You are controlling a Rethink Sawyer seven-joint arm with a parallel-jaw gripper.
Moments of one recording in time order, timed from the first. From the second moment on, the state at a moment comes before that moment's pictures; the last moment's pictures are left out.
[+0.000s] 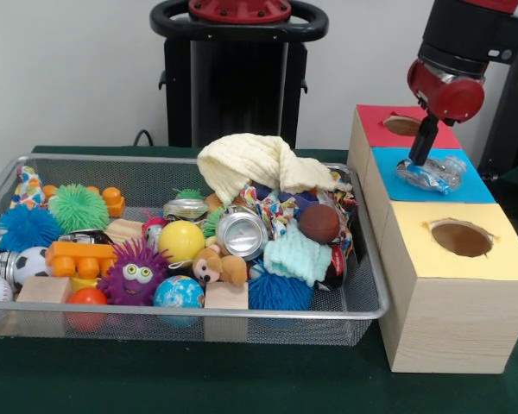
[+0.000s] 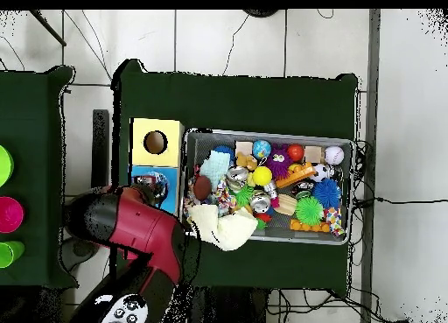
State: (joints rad) arm 0.53 -0.46 -0.58 1.67 0.67 0.52 2.89
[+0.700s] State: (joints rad) arm 0.54 -0.46 -0.58 1.66 0.68 0.52 2.89
